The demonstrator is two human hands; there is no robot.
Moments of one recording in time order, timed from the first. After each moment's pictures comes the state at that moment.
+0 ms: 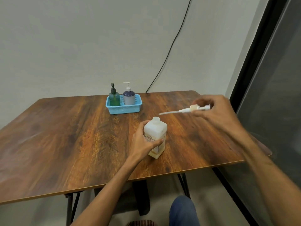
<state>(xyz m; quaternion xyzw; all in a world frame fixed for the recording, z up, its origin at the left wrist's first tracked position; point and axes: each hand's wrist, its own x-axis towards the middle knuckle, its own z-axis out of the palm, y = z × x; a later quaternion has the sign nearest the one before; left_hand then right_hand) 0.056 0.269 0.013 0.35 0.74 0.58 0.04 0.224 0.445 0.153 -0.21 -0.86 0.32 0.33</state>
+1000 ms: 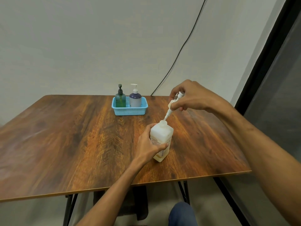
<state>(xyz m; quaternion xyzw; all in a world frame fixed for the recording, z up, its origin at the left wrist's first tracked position) 0.045 0.269 0.014 0.36 0.73 0.58 0.04 0.132 0.402 0.223 -0.11 -0.96 0.23 0.12</state>
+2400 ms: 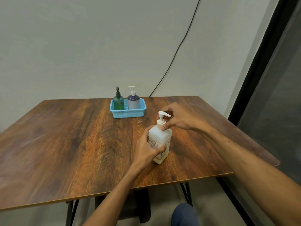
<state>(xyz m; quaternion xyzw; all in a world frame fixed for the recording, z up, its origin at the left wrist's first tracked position) 0.042 0.269 0.008 0.36 0.71 0.60 0.05 0.106 0.420 0.146 -0.04 -0.95 0.30 0.09</state>
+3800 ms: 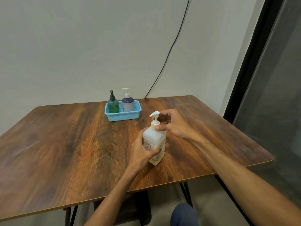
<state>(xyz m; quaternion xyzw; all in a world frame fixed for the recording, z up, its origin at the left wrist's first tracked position) 0.044 0.267 0.007 0.38 0.70 0.61 0.06 0.111 0.422 0.107 -0.04 -0.87 0.45 0.21</state>
